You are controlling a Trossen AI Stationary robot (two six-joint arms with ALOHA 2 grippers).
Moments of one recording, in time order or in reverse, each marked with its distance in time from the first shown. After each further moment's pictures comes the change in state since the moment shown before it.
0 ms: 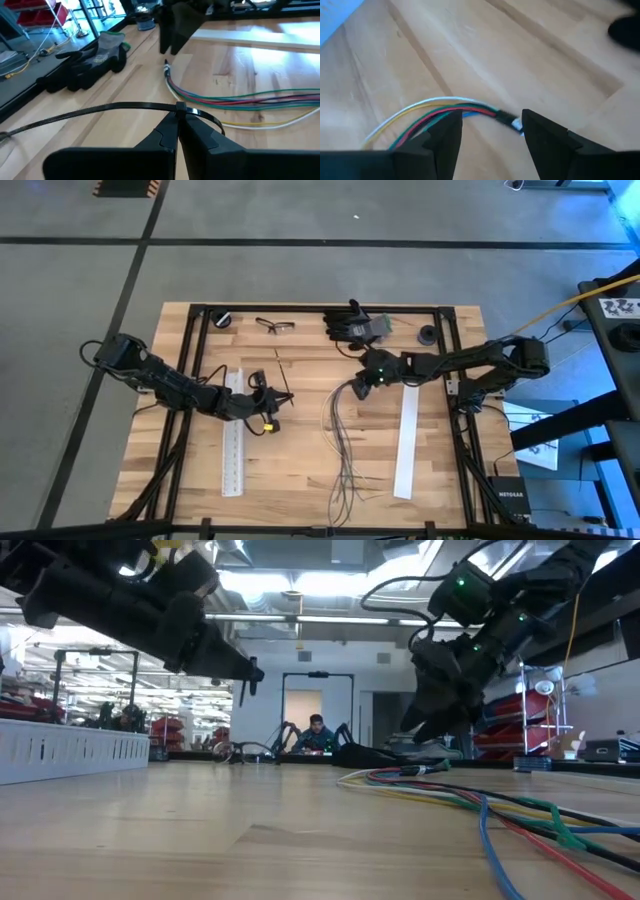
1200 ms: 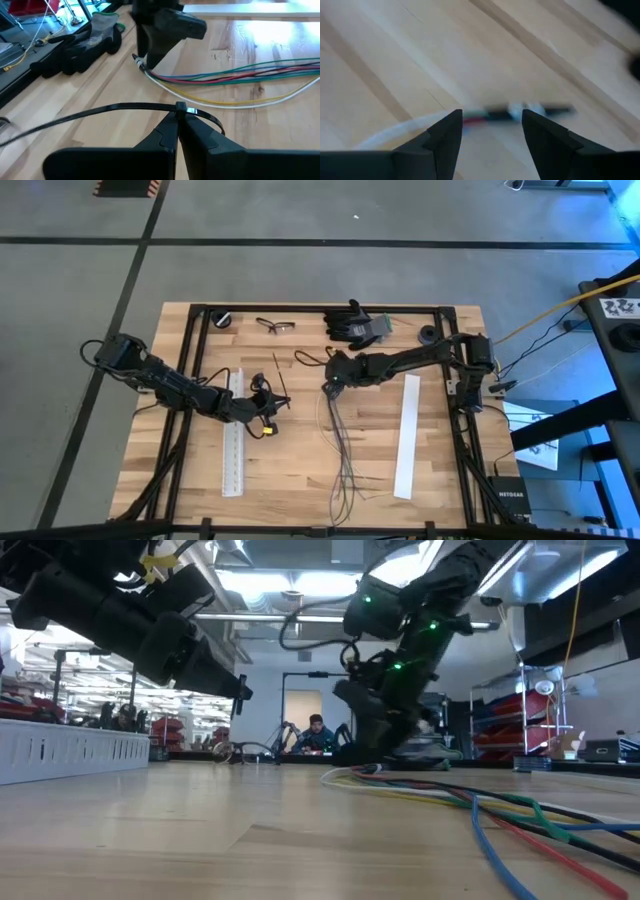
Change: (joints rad) left arm -0.023 0.000 -0.001 -0.108 0.005 -0.025; right arm 0.074 0.431 0.494 -0.384 0.252 0.059
